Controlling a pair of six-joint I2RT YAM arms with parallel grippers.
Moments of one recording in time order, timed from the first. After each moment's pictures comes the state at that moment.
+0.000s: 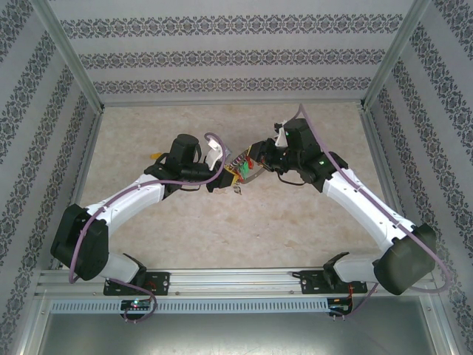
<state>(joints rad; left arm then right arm) -0.50 1.44 0.97 -0.12 0.75 -0.01 0.51 1.31 1.15 -0.44 -0.41 0.97</state>
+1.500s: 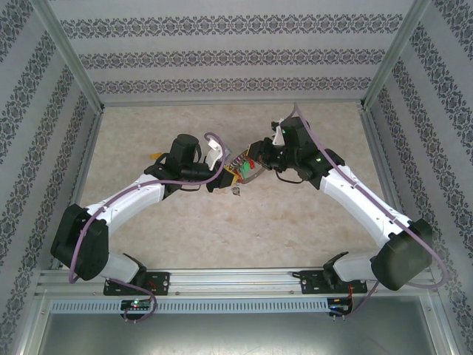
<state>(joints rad) -0.50 1.44 0.97 -0.12 0.75 -0.02 0.52 1.34 1.18 -0.46 -0.38 0.91</state>
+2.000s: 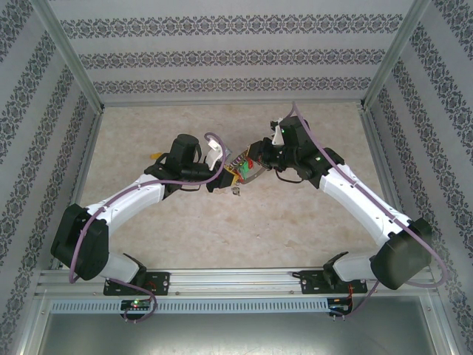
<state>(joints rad) -0.50 1.44 0.97 -0.12 0.75 -0.02 0.52 1.35 1.20 -0.48 -0.37 0.88</state>
